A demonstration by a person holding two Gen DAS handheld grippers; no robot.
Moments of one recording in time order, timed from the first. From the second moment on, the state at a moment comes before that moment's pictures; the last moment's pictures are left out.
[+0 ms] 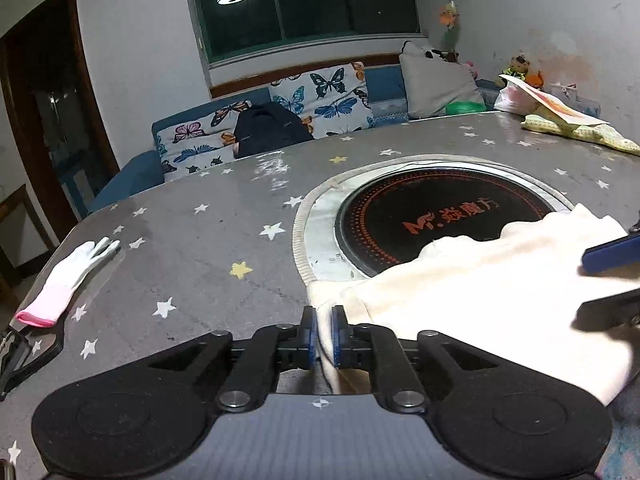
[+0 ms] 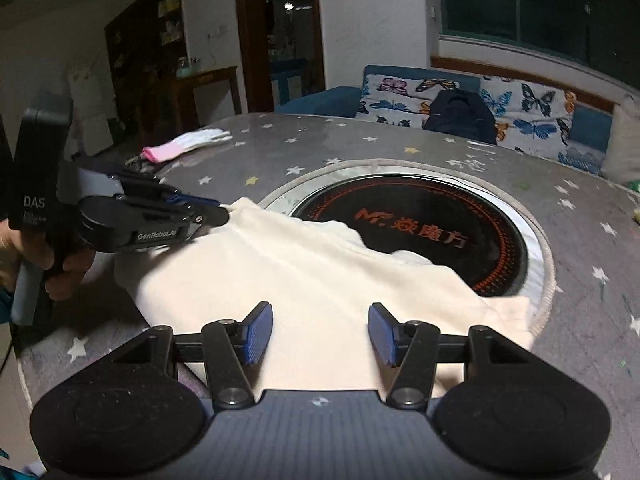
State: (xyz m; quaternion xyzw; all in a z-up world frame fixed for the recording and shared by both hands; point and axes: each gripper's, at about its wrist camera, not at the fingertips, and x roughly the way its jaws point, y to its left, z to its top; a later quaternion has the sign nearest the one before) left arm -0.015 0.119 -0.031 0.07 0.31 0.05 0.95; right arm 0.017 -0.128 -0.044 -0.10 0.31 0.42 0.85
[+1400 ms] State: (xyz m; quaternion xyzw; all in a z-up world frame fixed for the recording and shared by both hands) left arm -0.037 0.087 -0.031 0.02 0.31 -0.02 0.95; right arm 0.038 -0.121 -0.045 -0.11 0.33 0.39 0.86
